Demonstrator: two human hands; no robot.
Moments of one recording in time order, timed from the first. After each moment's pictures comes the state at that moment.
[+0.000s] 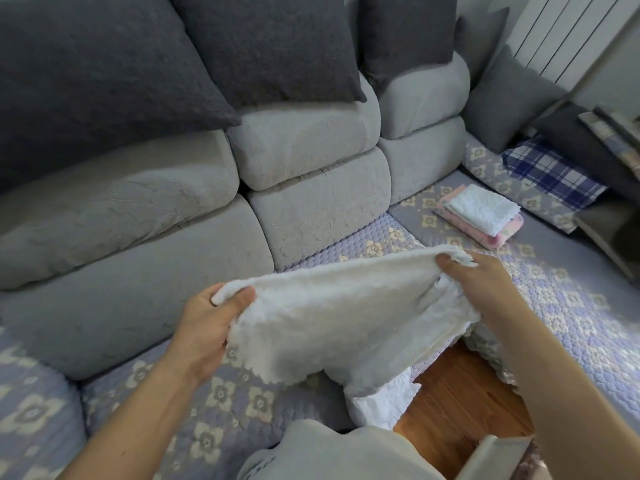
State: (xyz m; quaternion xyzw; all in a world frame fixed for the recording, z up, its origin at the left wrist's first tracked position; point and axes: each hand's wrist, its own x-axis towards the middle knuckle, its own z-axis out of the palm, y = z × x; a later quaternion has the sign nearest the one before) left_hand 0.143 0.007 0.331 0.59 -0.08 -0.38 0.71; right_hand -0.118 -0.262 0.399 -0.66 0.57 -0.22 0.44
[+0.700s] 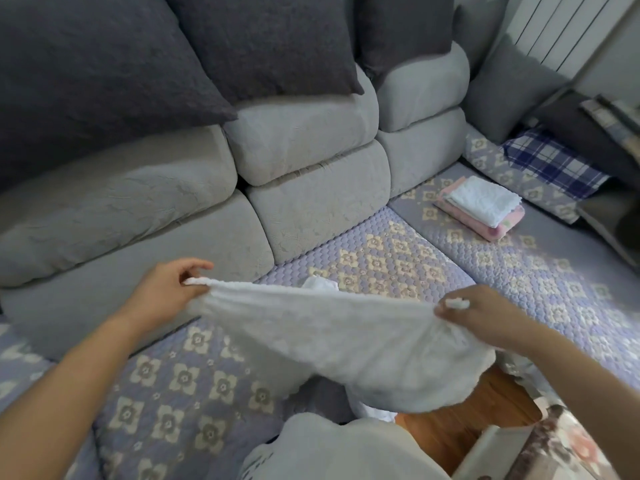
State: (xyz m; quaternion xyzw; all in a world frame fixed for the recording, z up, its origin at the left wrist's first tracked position) left_hand 0.250 0.024 0.301 0.82 -0.38 -0.21 0.36; right_hand -0.170 -0.250 0.389 -0.85 0.42 0.07 0.30
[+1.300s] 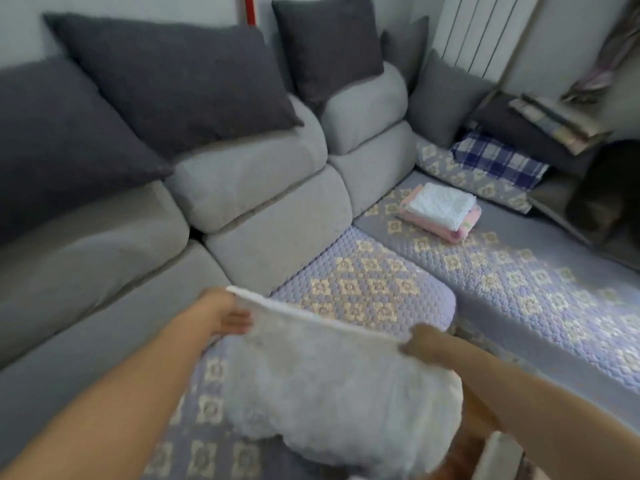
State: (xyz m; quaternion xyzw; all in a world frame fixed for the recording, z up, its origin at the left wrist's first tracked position) left_hand 0.184 -0.167 0.315 0.76 -0.02 -0.49 0.42; right_hand -0.175 -0.303 0.315 -0.73 0.54 0.25 0.33
